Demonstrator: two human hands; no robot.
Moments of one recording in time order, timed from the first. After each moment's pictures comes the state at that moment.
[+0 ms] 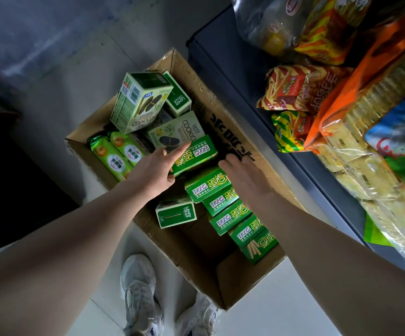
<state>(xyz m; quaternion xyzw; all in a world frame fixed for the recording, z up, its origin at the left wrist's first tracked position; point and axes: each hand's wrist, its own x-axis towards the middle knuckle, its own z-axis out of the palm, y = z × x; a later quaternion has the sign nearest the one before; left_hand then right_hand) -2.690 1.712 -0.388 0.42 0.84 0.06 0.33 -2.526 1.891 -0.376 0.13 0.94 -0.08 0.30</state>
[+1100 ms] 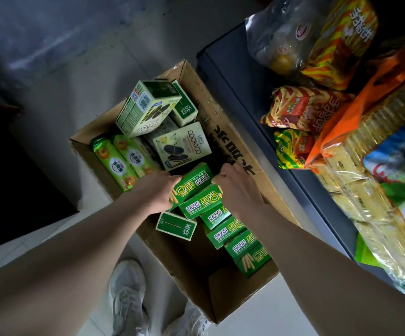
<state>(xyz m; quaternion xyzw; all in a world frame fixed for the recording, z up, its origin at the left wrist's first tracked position) -2.676 1.707 -0.398 0.43 0.81 -0.04 0.41 -2.549 1.880 -0.365 0.14 0.94 -0.14 0.28</state>
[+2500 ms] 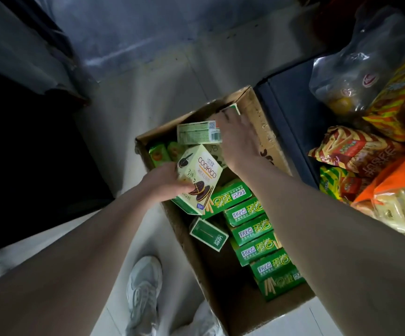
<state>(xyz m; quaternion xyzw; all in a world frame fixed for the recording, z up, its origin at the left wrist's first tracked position) -2.735 1.645 -0.356 0.03 0.79 0.27 0.54 -2.724 1.839 -0.347 0.13 0.97 -0.11 0.14</state>
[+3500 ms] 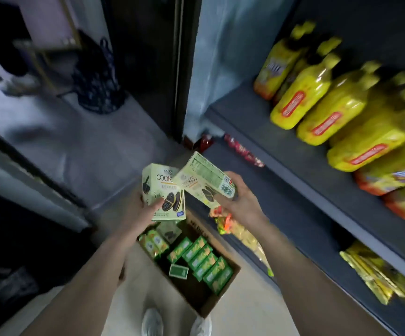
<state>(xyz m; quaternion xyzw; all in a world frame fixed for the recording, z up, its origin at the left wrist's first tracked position) -2.723 1.659 0.206 0.04 0.78 0.50 0.38 -2.556 1.857 0.266 0.38 0.75 -0.53 -0.04</state>
